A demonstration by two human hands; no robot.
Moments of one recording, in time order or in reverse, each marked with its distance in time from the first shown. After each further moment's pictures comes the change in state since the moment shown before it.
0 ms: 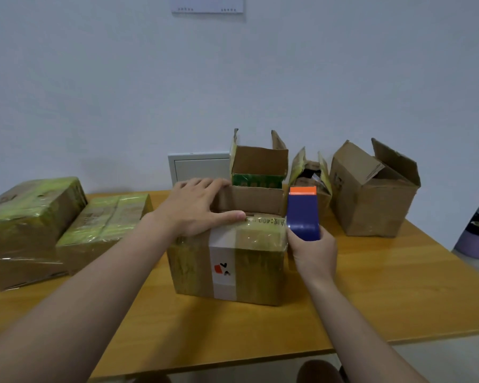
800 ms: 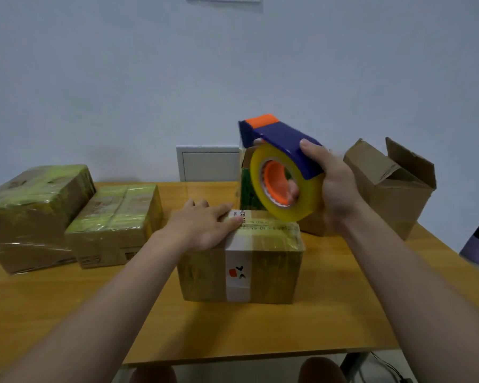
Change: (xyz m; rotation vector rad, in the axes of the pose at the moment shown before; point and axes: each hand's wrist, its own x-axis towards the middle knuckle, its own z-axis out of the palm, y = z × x) left_hand -0.027 0.014 0.018 -0.099 -0.241 -0.286; right_hand 0.050 -0.124 0.001 0.419 -0.609 0.009
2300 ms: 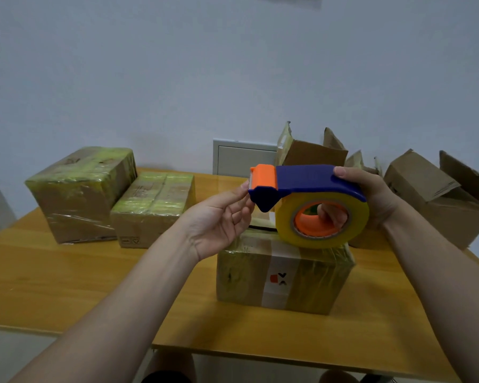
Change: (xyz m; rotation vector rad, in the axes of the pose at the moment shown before) left_hand -0.049 -0.023 -0.014 -2.164 -0.204 -0.001; right_hand 0.039 0.013 -0.008 -0.045 -0.527 0.386
